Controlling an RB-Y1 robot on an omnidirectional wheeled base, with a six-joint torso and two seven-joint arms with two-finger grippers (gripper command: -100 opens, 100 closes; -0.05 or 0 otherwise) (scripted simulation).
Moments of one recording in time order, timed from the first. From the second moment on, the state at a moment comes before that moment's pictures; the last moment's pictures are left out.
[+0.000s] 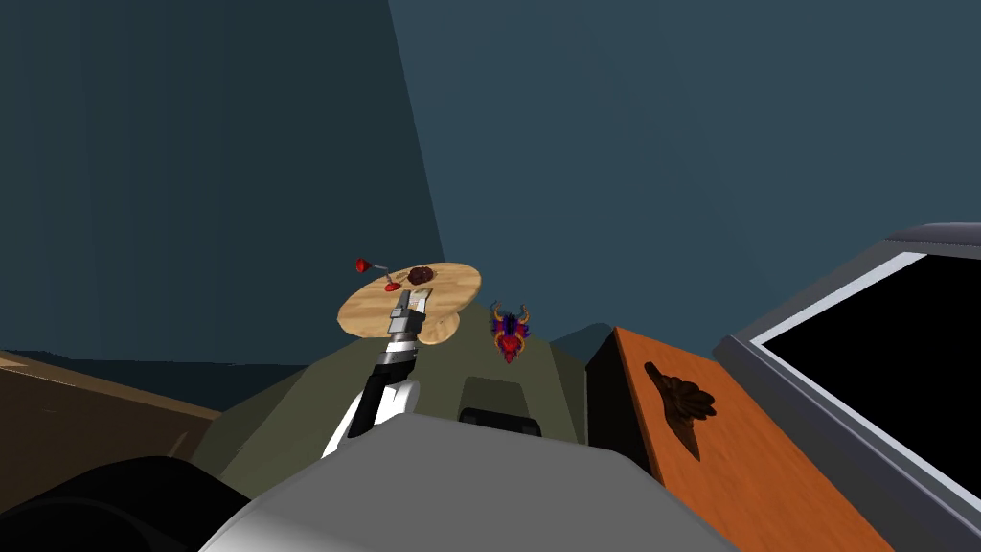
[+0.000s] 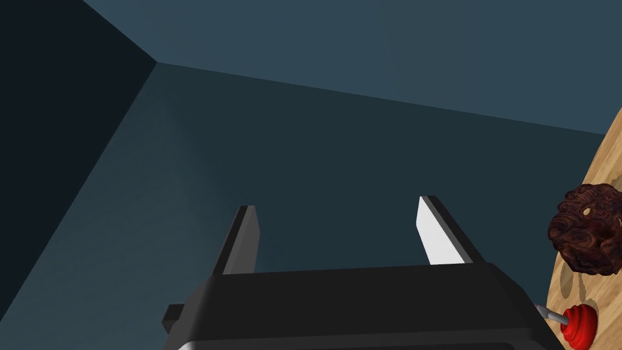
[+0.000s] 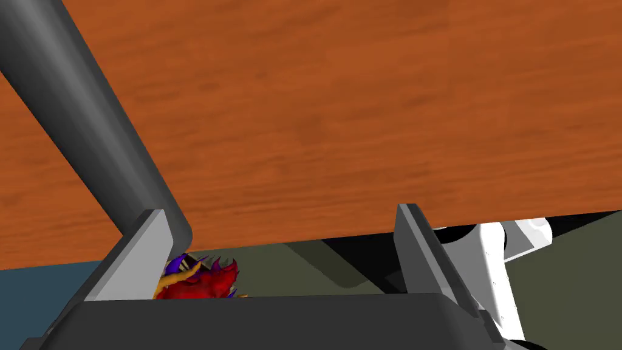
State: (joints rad) left arm 0.52 0.03 0.06 -2.23 0.04 -0.39 0.09; right arm 0.46 -1.05 0.87 -0.94 0.52 -0.28 0.82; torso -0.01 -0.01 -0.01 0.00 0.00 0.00
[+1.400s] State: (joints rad) left arm 0.52 0.03 0.06 -2.23 0.04 -0.39 0.09; right arm 0.41 -0.96 0.90 -0.84 0.54 -0.22 0.90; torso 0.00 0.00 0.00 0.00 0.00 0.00
